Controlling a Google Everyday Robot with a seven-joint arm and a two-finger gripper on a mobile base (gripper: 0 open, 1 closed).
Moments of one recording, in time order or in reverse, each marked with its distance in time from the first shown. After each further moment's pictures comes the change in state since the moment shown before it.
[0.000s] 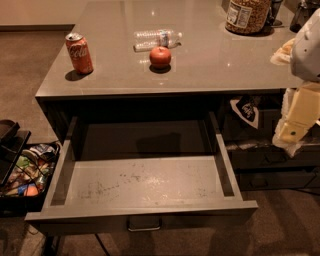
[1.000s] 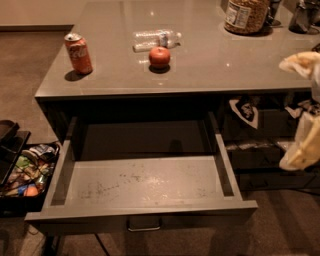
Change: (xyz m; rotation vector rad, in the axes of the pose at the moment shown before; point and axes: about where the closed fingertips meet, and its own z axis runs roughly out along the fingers) arm 0.004 0.026 -0.003 0.117 -0.167 -0.072
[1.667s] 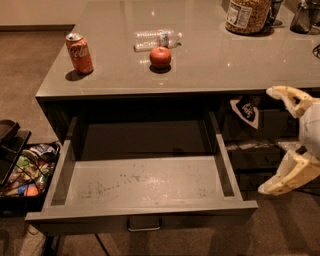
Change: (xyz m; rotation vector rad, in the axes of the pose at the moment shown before) arm 0.007 0.034 0.037 0.099 -0.245 -0.017
